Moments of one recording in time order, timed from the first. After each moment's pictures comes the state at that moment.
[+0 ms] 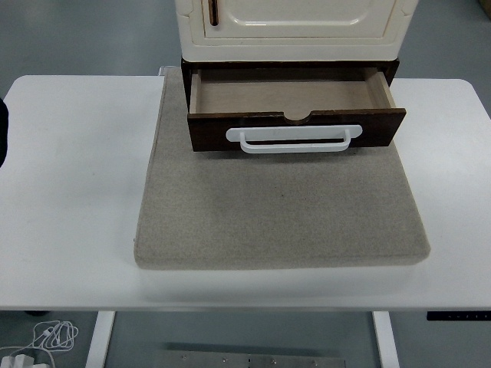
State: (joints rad) left arm -1.38 0.31 -1.34 -1.05 0.26 -0.61 0.39; right arm -0.02 0.00 -0.04 0.15 0.01 -0.01 -0.09
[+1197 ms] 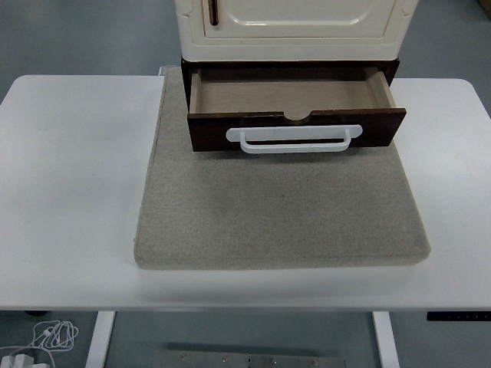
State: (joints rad) left arm -1.32 0.40 -1.23 -0.38 0.24 0.01 0.05; right arm -0.04 0.00 -0.04 0.16 0.01 0.00 -0.09
